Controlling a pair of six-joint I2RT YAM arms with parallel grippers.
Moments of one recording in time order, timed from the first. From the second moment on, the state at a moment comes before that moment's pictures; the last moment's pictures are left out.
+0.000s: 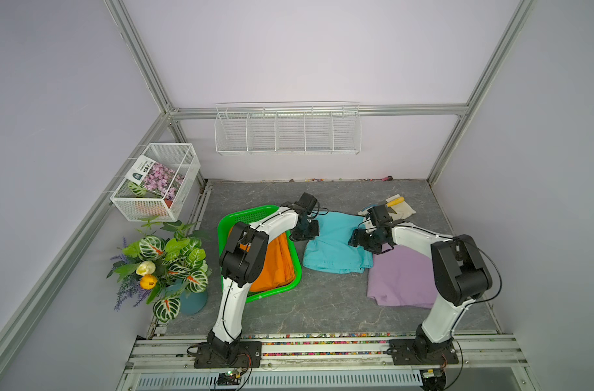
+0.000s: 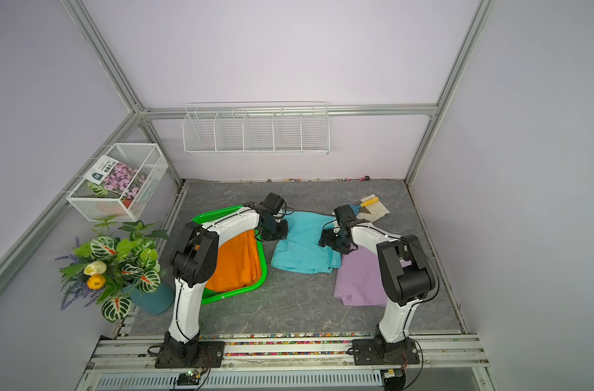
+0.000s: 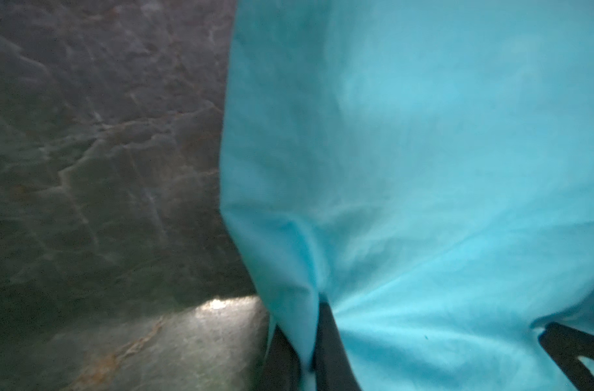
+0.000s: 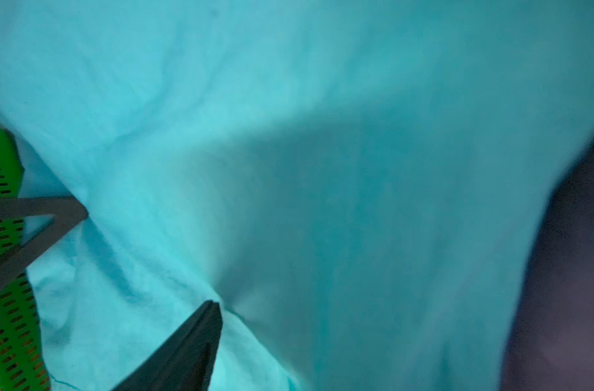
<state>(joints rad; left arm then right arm) -0.60 2.17 1.66 -0.71 0.18 -0.54 0.32 1.82 1.10 -0.45 -0.29 0.51</state>
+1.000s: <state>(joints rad) -0.60 2.10 1.77 -0.74 0.27 -0.57 0.33 1.81 1.22 -0.51 -0.37 0.59</state>
